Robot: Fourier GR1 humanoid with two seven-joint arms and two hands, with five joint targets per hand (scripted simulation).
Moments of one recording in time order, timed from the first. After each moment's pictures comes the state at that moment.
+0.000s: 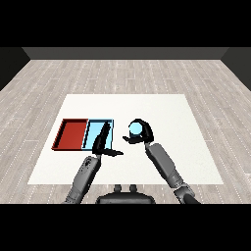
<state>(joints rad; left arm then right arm) -0.22 0.00 -0.25 -1.35 0.13 0.11 -0.33 -0.50 -0.06 0.32 -1.20 -0.26 -0.24 -0.31</state>
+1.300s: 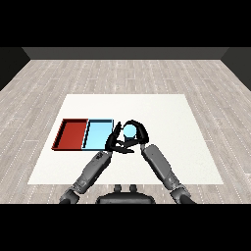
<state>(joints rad) -0.42 0.00 -0.44 -1.06 0.32 0.27 -0.38 -0.49 0.00 0.34 -1.27 -0.18 -0.20 -0.28</state>
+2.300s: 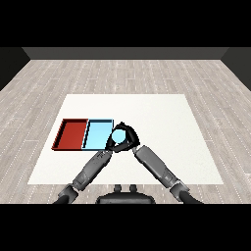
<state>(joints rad) -0.48 0.04 -0.51 -1.00 0.24 0.41 -0.38 -0.56 -0.01 0.54 -1.23 -0.25 -0.33 -0.30</state>
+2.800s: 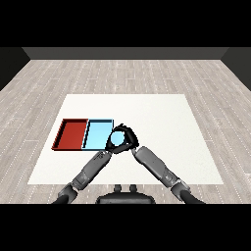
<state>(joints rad) -0.48 0.04 -0.54 -0.98 0.21 0.50 -0.41 -0.57 -0.03 0.60 -1.22 -0.28 -0.36 -0.34</state>
